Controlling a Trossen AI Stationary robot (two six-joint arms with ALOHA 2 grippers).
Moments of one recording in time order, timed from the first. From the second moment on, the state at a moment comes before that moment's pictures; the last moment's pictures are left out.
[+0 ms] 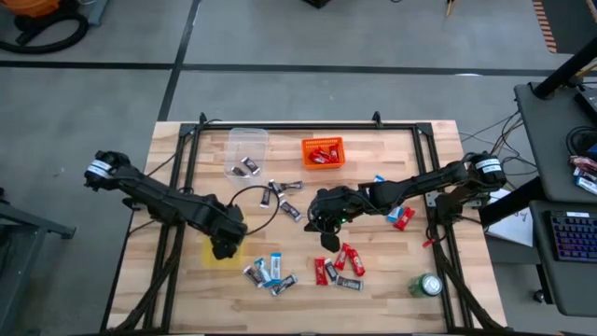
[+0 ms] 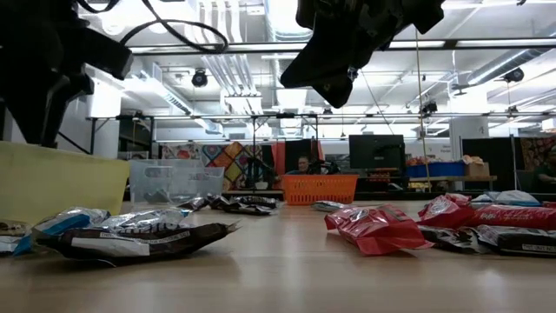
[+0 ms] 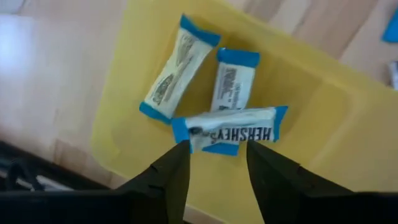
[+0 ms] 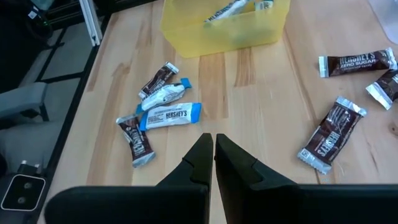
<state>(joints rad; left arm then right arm) -0.38 1.38 0.95 -1.18 -0.08 -0.80 0.11 1.62 1.04 -0.03 -0.15 0.28</state>
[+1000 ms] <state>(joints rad) -0.47 1.37 0.94 -0.54 -0.27 -0.23 0.17 1.62 1.14 -1.08 0.00 0.82</state>
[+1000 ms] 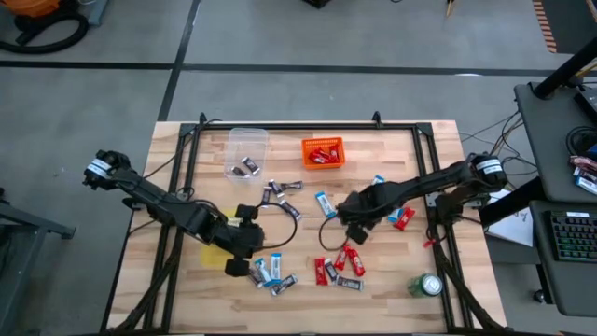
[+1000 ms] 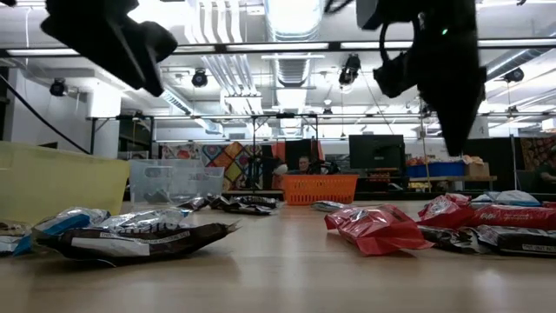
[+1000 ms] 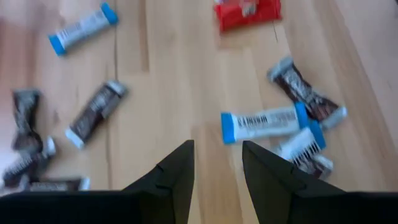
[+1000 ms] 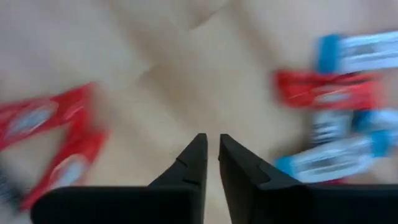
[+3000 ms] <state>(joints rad) -0.47 1.36 0.77 -0.11 -0.26 -0.16 0.42 1.73 1.14 -0.86 0.07 1.23</state>
